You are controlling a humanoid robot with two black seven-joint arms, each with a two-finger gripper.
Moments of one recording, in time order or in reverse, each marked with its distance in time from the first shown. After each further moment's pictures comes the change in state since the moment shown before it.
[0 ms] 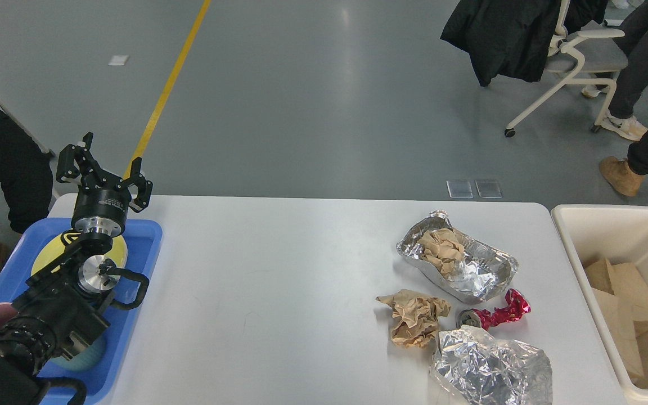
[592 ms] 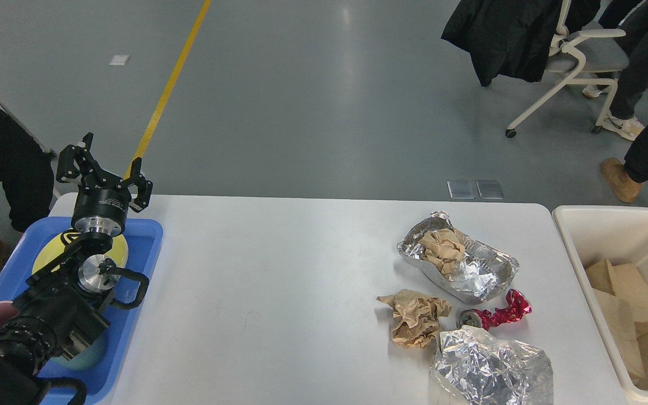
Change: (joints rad) left arm 0.000 0.000 0.000 0.000 0.000 0.000 0.000; right arm -0.542 0.211 0.075 -0.166 0.007 -0.460 0.000
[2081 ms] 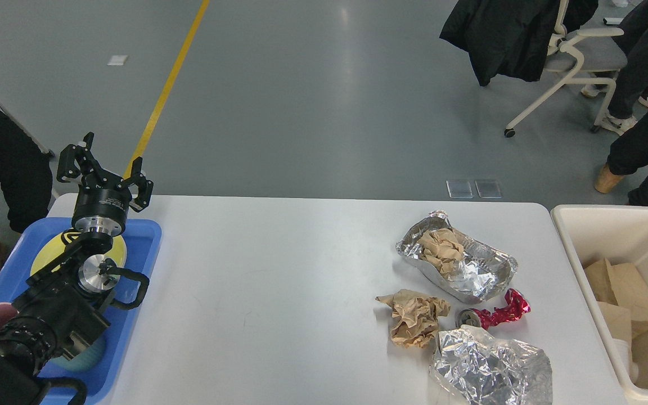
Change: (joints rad) left arm 0.000 0.000 0.000 0.000 0.000 0.000 0.000; right arm 0.719 -0.180 -0.049 0.270 0.053 0.406 0.002
